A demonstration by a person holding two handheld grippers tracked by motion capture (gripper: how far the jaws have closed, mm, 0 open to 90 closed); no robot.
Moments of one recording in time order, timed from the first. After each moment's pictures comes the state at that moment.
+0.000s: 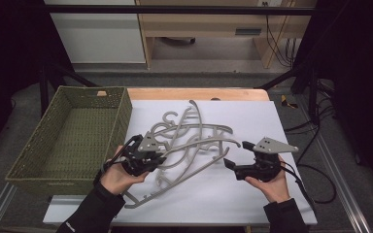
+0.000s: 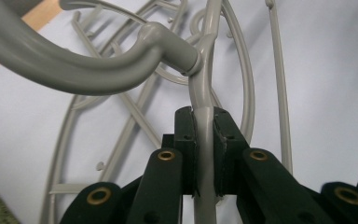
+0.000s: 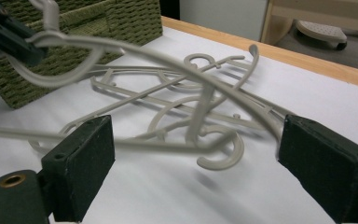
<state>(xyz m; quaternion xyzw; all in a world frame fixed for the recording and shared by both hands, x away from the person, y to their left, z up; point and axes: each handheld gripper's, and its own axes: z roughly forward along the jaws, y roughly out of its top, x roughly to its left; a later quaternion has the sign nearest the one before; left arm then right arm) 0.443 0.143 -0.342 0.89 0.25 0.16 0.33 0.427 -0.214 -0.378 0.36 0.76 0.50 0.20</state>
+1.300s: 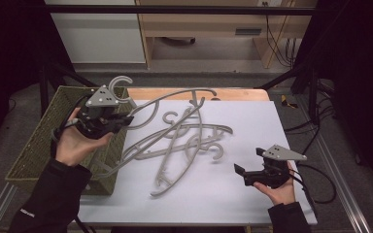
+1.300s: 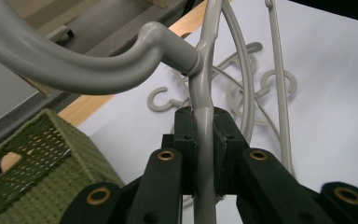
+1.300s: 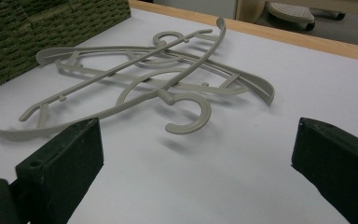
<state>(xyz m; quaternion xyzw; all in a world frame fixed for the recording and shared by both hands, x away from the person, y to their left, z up) 0.466 0.214 -0.234 0.85 0.30 0.24 0.36 0.419 -0.237 -0.398 0.41 0.75 0.47 0.22</state>
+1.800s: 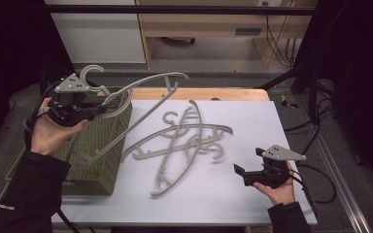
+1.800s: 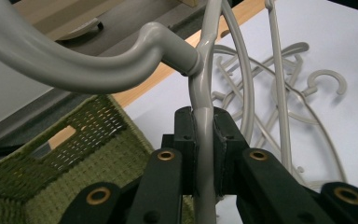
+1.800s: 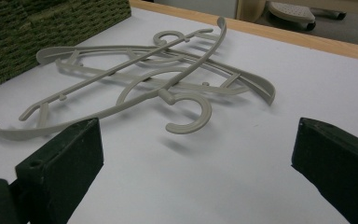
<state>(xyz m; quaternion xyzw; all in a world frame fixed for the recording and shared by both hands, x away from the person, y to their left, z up) 0.487 0.272 -0.227 0.83 0.34 0.26 0.35 0.419 -0.236 -0.399 0.41 0.75 0.47 0.22</state>
